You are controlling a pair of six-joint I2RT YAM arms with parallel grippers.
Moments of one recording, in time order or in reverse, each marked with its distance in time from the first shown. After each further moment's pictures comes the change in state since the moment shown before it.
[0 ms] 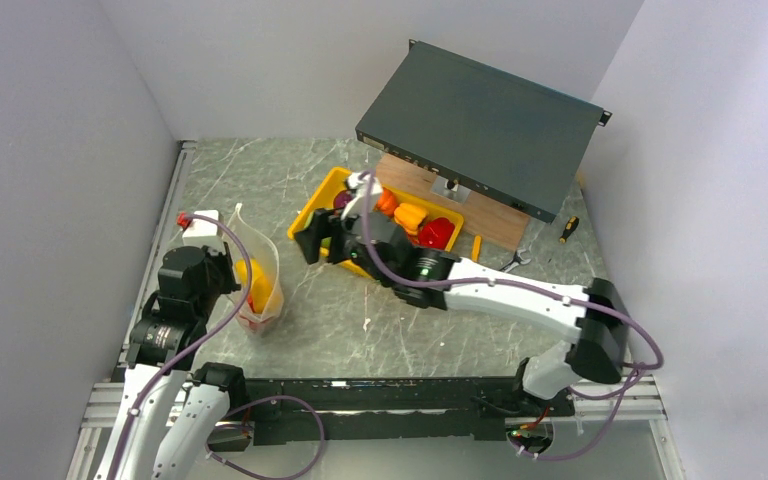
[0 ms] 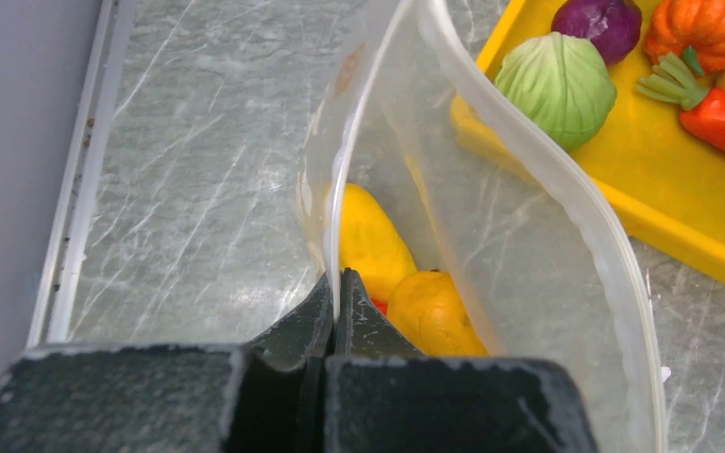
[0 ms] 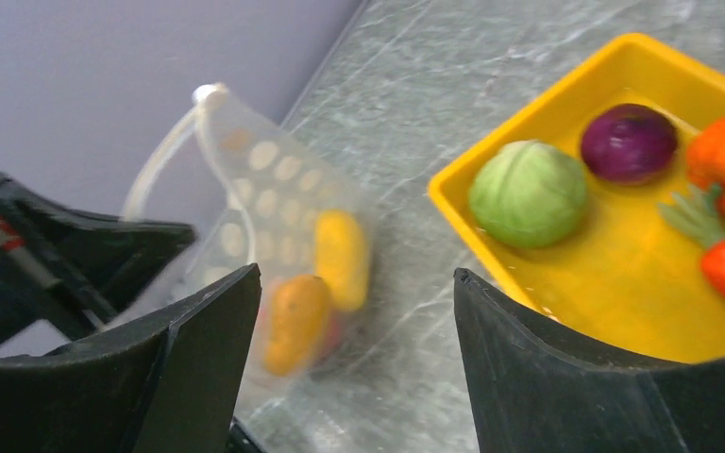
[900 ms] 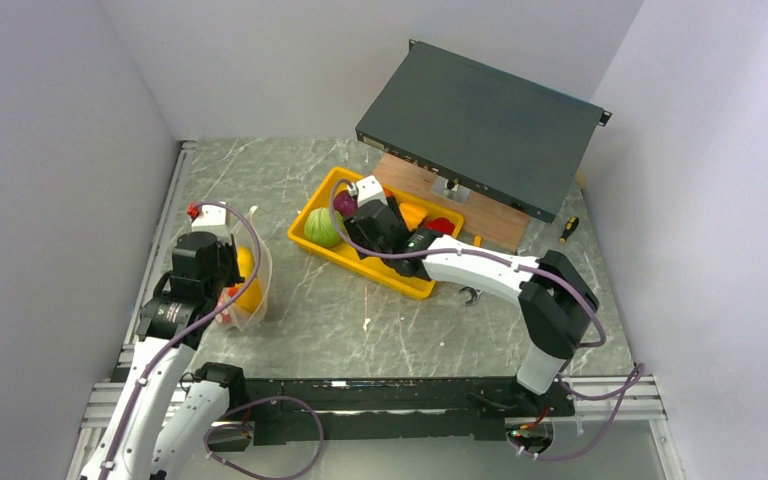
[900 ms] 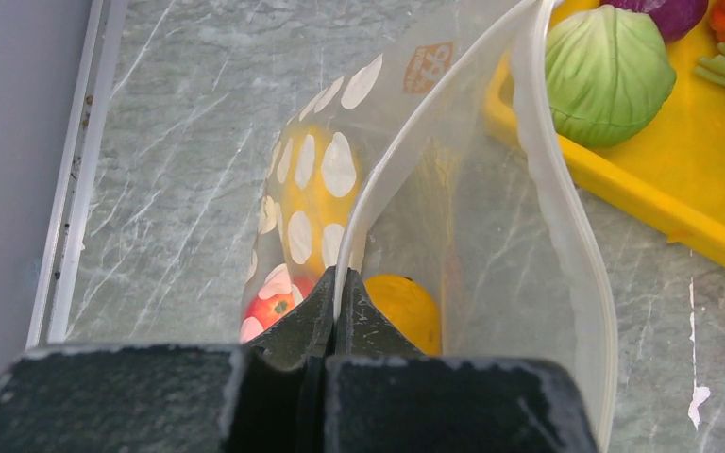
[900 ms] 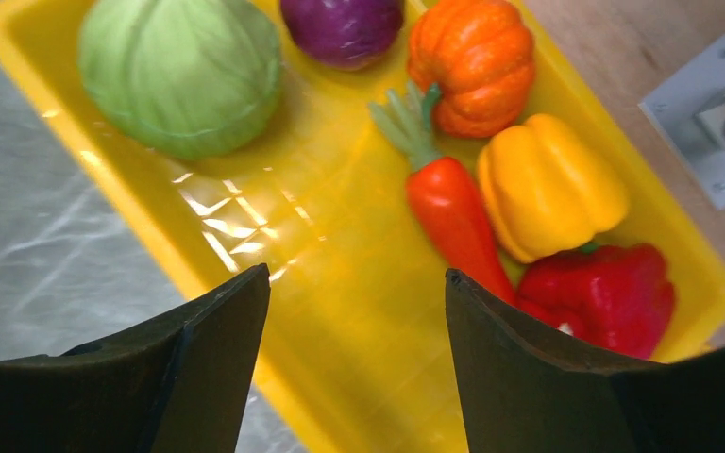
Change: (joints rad) left arm 0.000 0.117 -0.006 0.037 -0.043 -0.006; right arm -0.206 0.219 -0.039 -0.180 0.062 -0.340
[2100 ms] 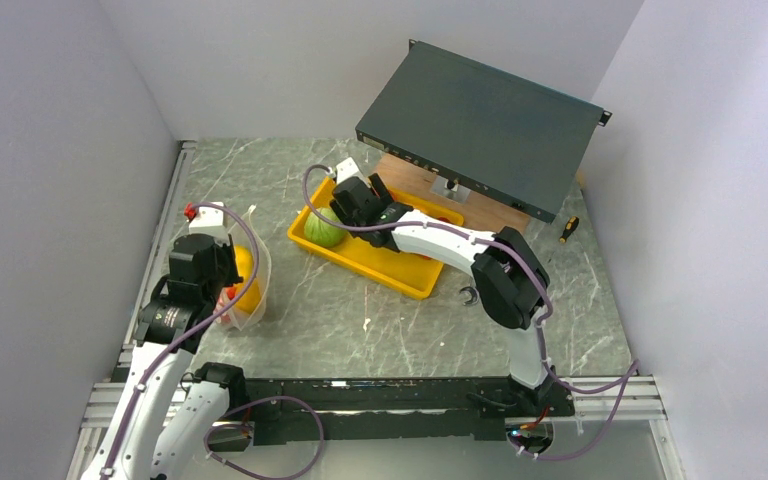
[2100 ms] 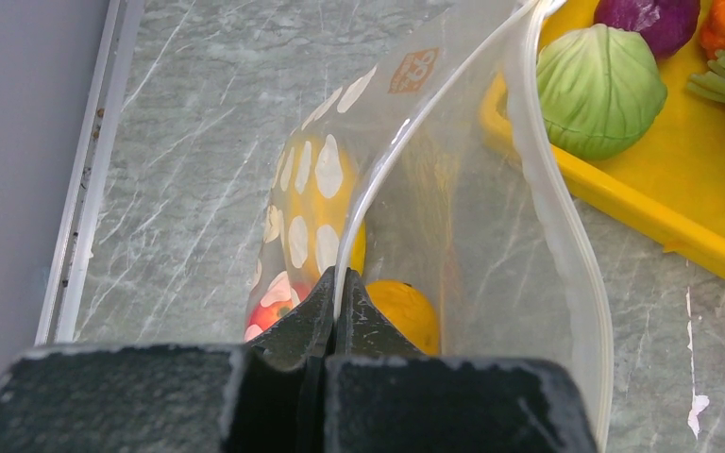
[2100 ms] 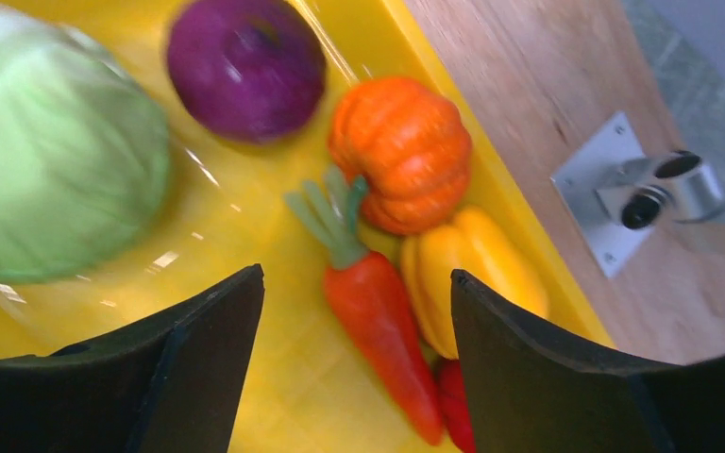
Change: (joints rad) left arm 0.000 -0.023 -0.002 0.011 -0.008 0.007; right arm -0.064 0.324 0.368 -0.115 0.105 -0.204
